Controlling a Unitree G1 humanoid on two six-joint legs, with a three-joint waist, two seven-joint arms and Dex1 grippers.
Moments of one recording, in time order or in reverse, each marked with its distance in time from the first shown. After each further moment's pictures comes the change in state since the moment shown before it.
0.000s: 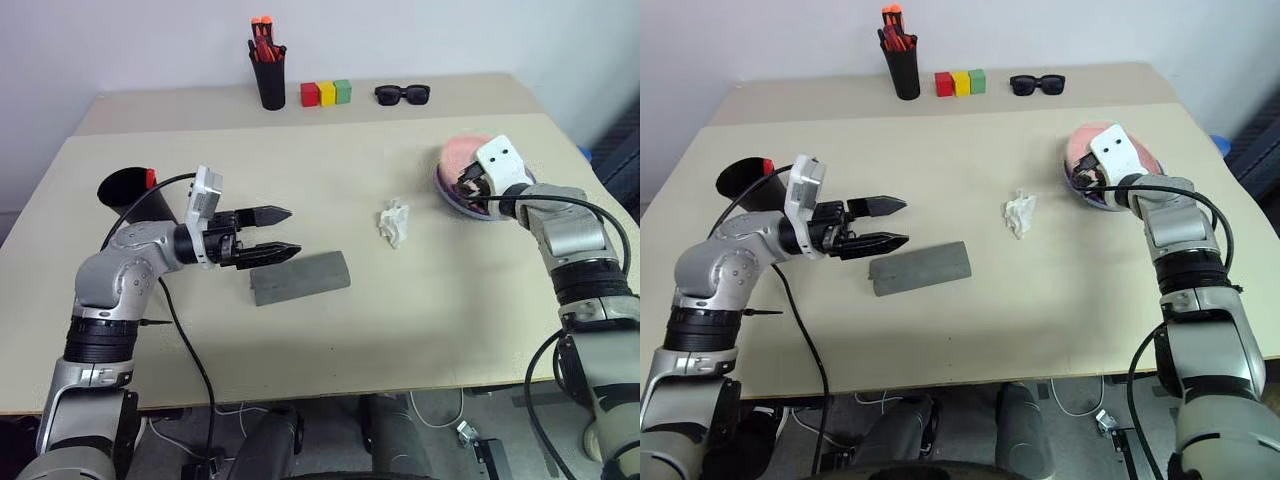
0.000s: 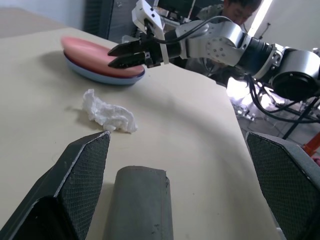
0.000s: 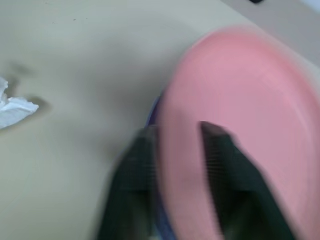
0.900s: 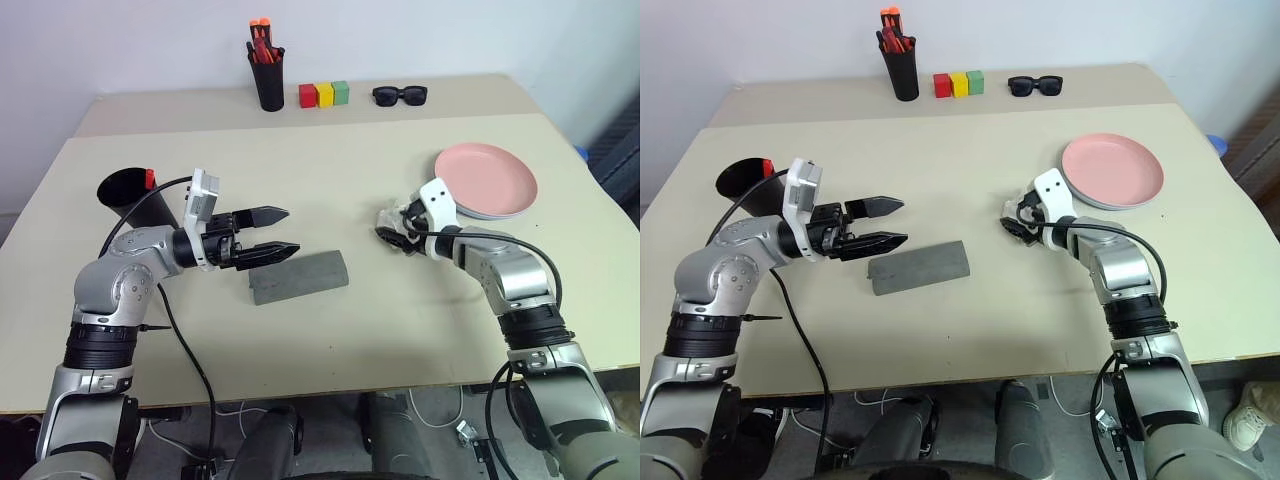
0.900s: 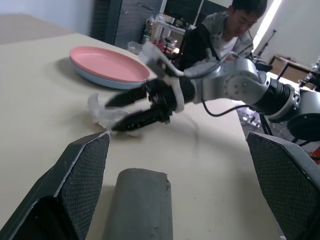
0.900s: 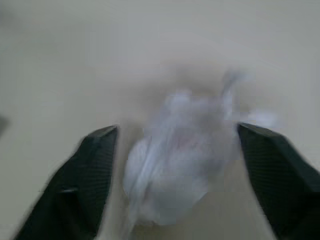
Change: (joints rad) left arm 0.026 -0.013 0.007 -0.002 -0.017 -0.028 0.032; right arm 0.249 0.192 0.034 -0.356 0.097 0.222 0.026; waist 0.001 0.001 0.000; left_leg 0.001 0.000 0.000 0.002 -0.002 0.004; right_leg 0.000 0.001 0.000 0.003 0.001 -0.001
